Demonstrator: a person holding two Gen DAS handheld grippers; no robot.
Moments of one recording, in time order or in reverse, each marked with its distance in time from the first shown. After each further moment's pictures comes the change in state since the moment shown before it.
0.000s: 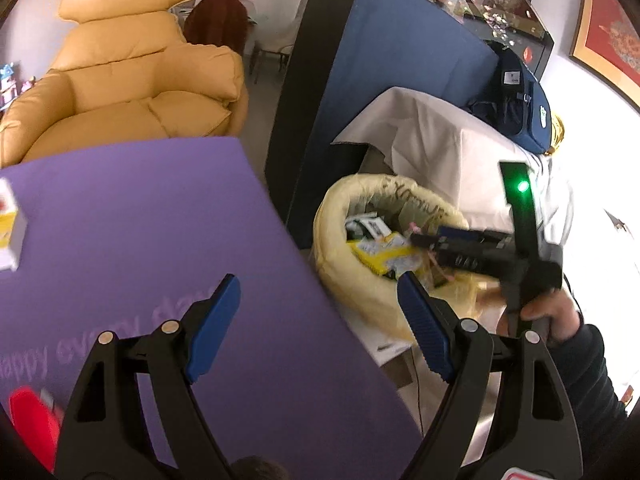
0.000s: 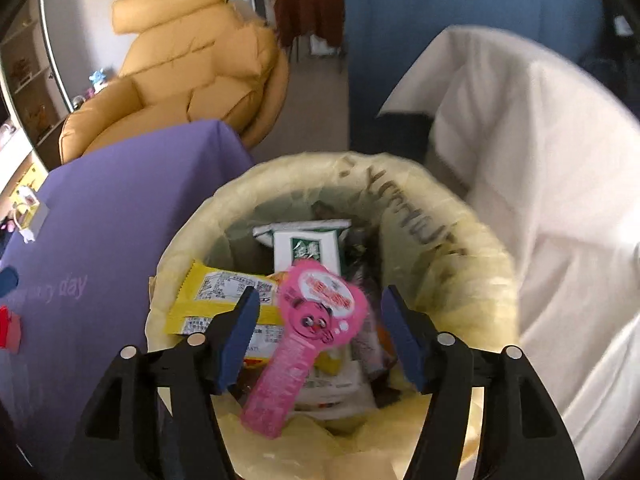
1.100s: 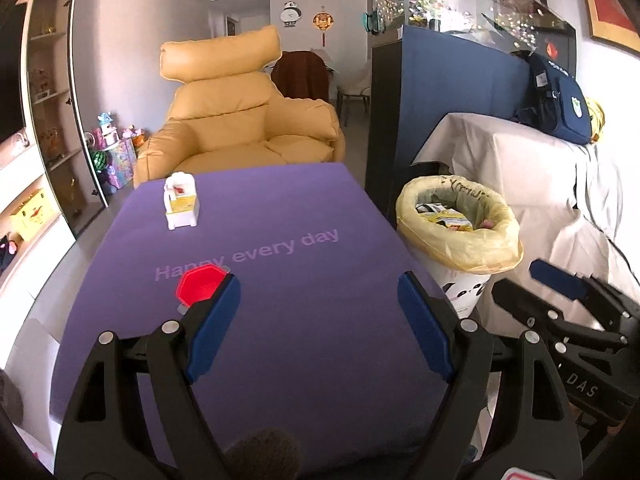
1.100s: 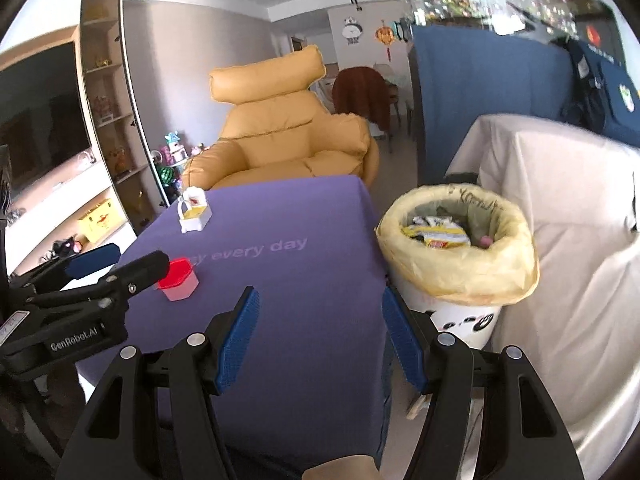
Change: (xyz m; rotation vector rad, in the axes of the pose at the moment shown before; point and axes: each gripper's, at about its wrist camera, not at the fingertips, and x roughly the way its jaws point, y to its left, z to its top) left arm -0.177 -0.035 -0.101 0.057 -0.164 0.407; right arm -0.226 0.149 -0.163 -0.004 -0.312 0.177
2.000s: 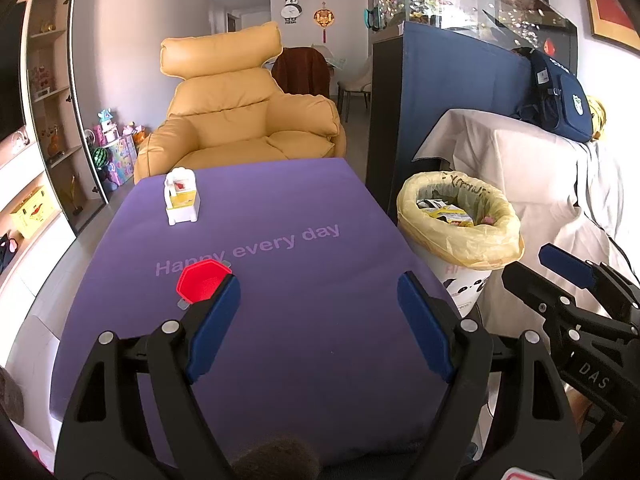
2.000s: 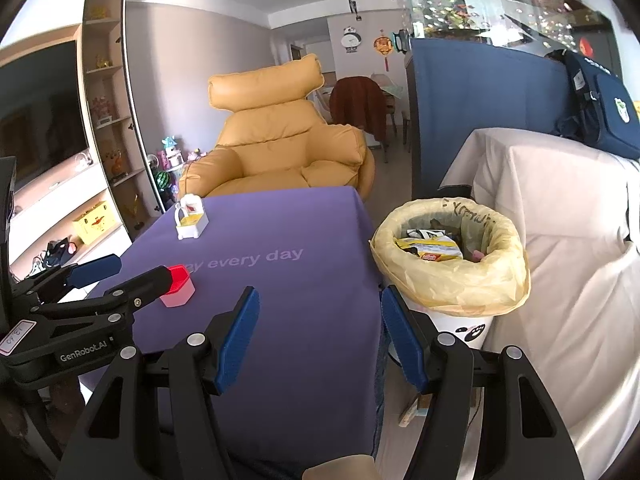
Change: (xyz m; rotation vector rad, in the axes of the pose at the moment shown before) left arm 0.002 -0.001 -0.002 -0.003 0.014 -0.004; right arm -0.007 -0.001 0.002 -0.002 -0.024 -0.014
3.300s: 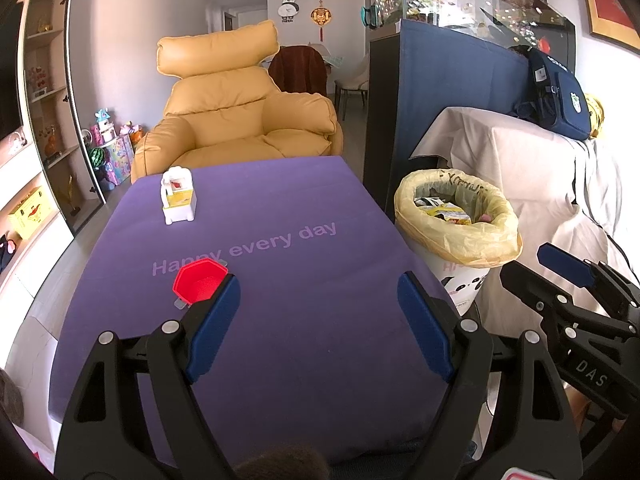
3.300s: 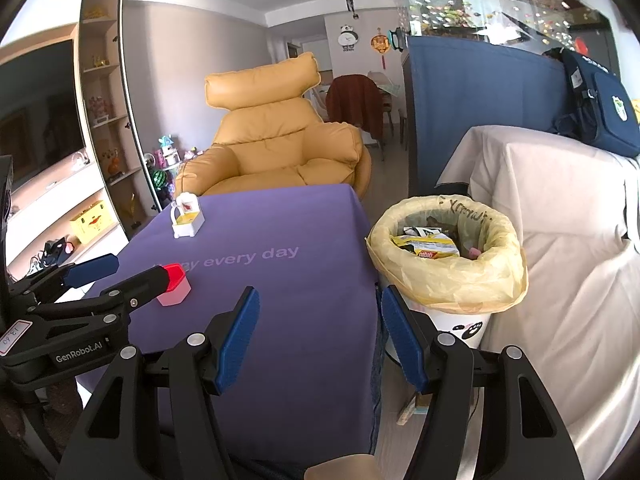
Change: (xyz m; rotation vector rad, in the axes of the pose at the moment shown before) left arm 0.001 -0.003 0.000 0.004 0.006 -0.010; right arm 0.001 -0.005 0.000 0.000 0.004 -0.005
